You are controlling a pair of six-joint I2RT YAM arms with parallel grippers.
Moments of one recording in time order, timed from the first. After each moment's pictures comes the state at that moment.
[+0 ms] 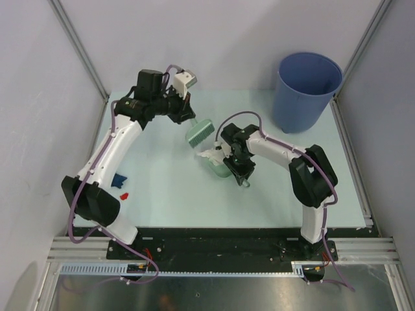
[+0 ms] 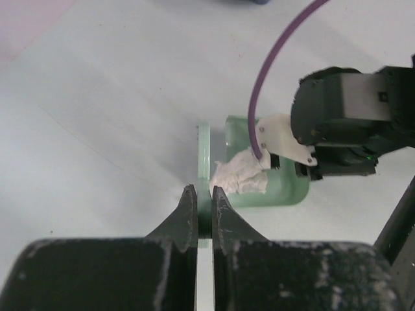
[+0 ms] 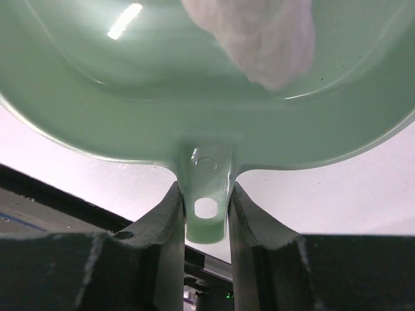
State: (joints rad) left arm -0.35 1.60 1.70 -0.72 0.52 0.24; right arm 0.67 1.93 1.47 -1.02 -0.09 -0.04
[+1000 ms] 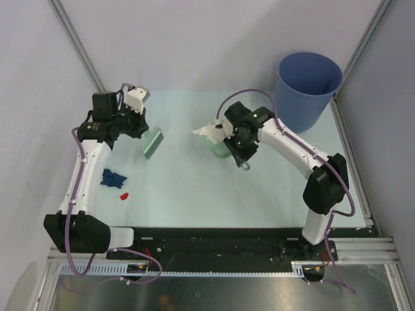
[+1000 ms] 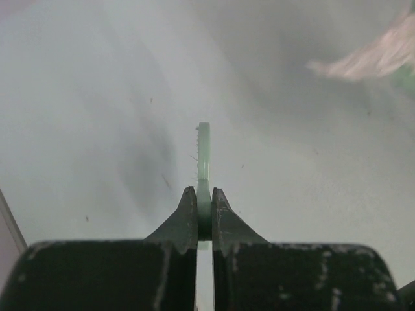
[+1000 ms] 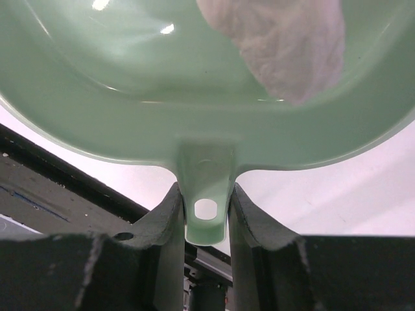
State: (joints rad) left arm -0.03 1.31 1.40 -0.73 0.39 0.33; right arm 0.67 1.82 1.69 -1.15 -0.06 -0.06
